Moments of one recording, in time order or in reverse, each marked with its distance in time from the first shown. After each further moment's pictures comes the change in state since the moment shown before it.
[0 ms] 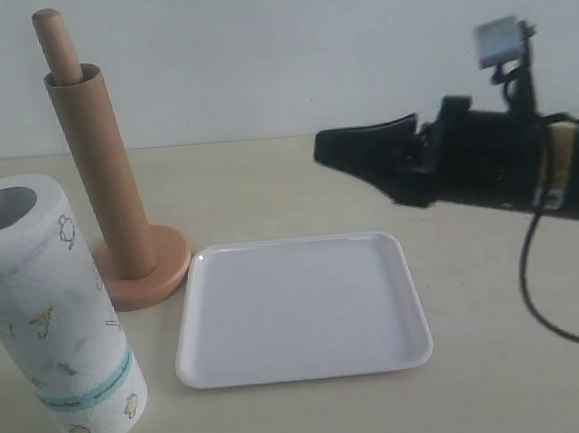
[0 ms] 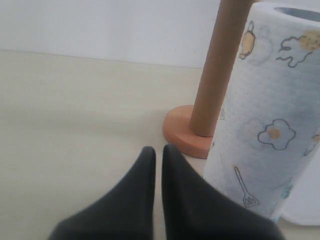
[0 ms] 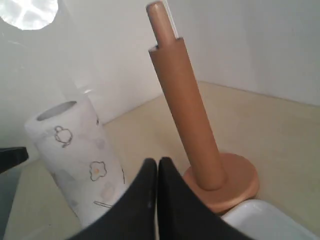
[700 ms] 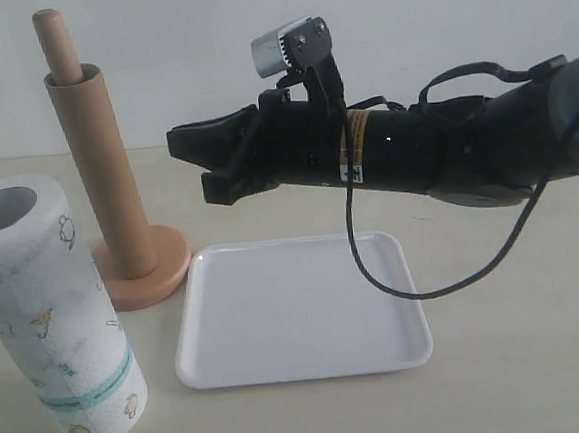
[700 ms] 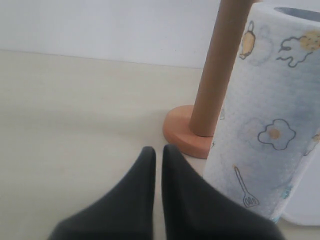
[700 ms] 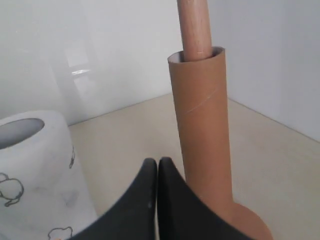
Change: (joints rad) left arm 0.000 0.000 0.000 0.000 0.000 0.000; right arm 0.302 0.203 -0.363 0.143 0.267 -0.126
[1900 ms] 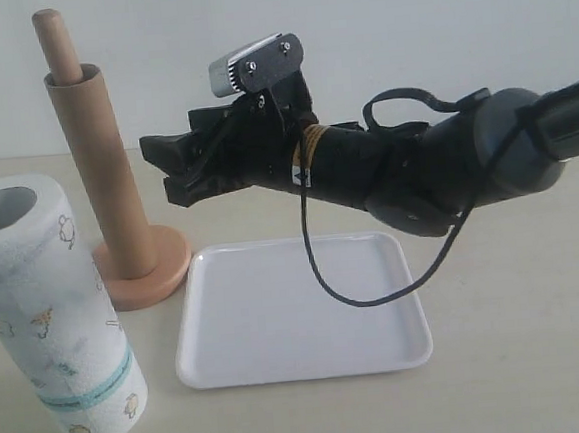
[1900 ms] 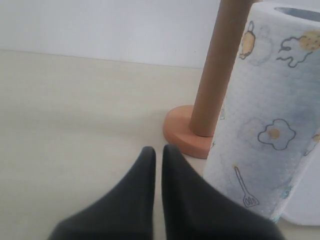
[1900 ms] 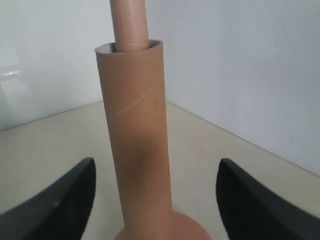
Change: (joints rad) left arm 0.000 0.000 0.000 0.000 0.000 0.000; right arm 0.087 0.113 -0.076 0.358 0.130 -0.323
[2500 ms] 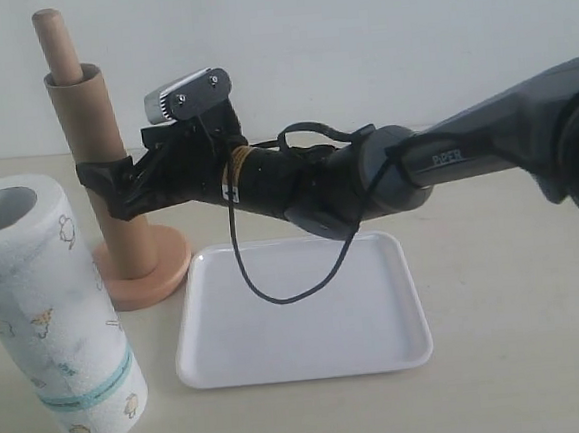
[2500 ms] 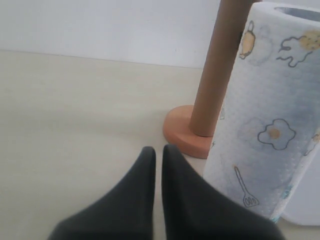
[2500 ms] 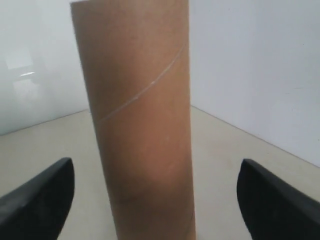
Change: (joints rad) left arm 0.000 0.000 0.000 0.000 0.000 0.000; right arm 0.060 0.263 -0.324 -0.026 0.030 0.066
